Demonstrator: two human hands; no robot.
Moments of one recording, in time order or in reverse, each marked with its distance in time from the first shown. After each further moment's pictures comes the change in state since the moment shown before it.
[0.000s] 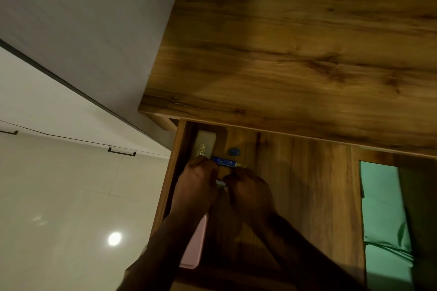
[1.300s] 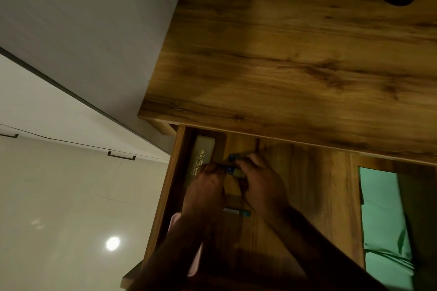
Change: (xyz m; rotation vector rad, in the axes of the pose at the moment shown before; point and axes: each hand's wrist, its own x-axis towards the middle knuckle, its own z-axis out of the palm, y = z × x) left_hand 0.008 0.012 0.017 0.169 -0.211 0.013; right_hand 0.015 0.023 -0.044 0.149 -0.026 0.122
